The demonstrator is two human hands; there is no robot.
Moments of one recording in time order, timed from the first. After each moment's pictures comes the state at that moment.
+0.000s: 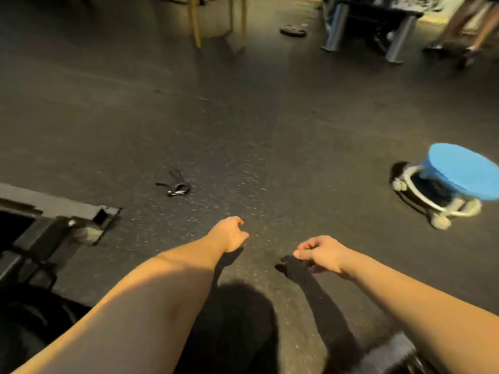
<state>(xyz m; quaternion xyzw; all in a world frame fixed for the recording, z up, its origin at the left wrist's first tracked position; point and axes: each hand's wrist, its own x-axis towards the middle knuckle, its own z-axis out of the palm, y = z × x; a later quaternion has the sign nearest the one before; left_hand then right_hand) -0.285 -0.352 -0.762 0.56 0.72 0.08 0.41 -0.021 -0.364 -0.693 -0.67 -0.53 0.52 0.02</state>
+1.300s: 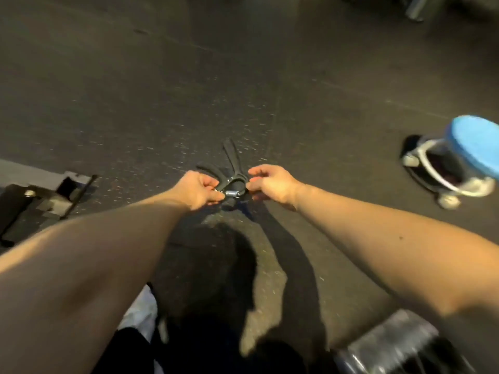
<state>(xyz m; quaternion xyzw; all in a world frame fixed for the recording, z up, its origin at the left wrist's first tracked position) -0.333 -0.327 -0.763 0.43 0.69 0.26 0.52 -0.139 -0.282 -0.724 -0.61 -0.53 0.57 0.16</state>
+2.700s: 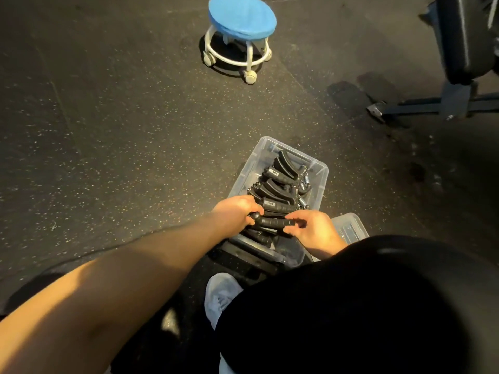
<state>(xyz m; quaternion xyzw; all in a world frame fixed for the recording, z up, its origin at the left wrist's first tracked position) 0.065 -0.541 -0.754 0.93 0.21 -0.15 0.28 0.222 -0.706 -0.729 -0.86 -0.40 0.28 0.12</state>
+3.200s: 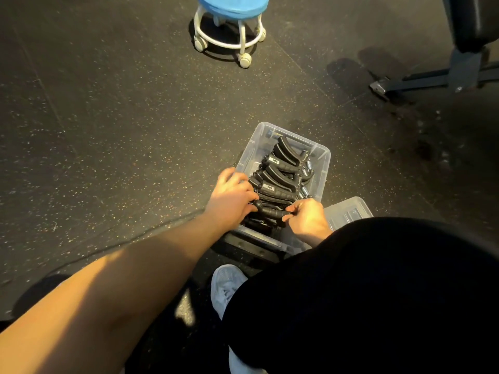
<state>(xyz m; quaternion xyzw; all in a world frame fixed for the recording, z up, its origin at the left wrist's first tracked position) 0.055 -0.540 -0.788 0.96 0.21 0.07 0.14 0.210 -0.684 -0.765 -0.92 -0.23 0.29 0.15</state>
